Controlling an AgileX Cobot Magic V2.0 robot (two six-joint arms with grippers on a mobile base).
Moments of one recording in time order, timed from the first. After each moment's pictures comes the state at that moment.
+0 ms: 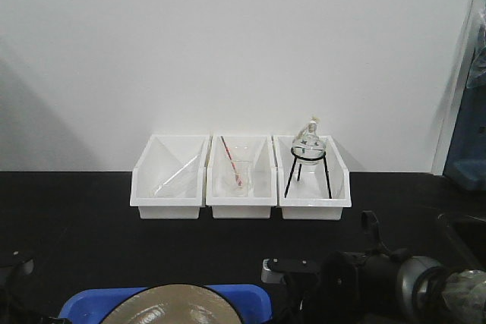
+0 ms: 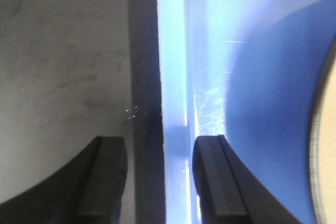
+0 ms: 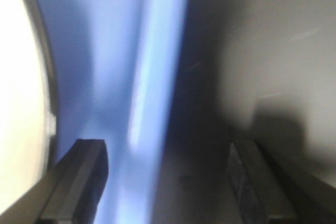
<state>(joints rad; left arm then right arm) 0.00 1.66 -0.91 -0.29 0.56 0.23 0.48 1.95 -1.19 0.36 0.55 0.00</state>
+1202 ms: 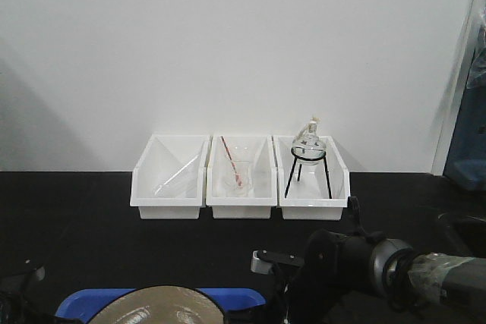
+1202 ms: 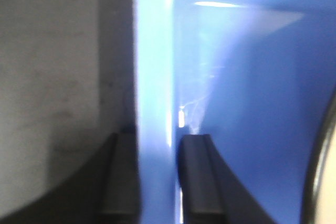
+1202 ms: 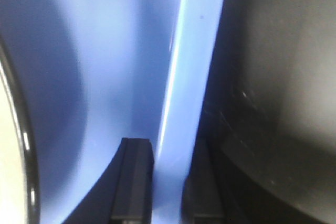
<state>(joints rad) 0.01 1.80 -0.93 -0.53 0.50 0.43 0.47 2.08 -1.37 0.45 0.73 0.01</state>
